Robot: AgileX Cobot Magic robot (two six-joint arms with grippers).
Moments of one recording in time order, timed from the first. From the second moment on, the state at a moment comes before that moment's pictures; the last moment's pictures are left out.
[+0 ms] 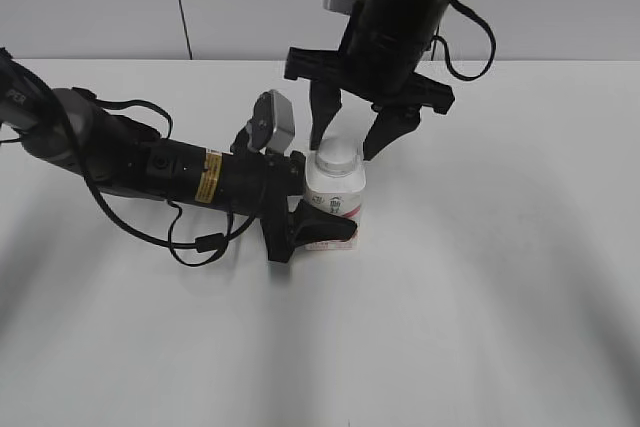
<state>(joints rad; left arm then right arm) -0.35 2.33 -1.25 1.51 -1.00 -0.70 0.53 2.10 -1.77 0.31 1.15 0.36</state>
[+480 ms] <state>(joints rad) -0.35 2.33 -1.25 1.51 -1.00 -0.70 0.53 2.13 -1.77 0.31 1.15 0.36</state>
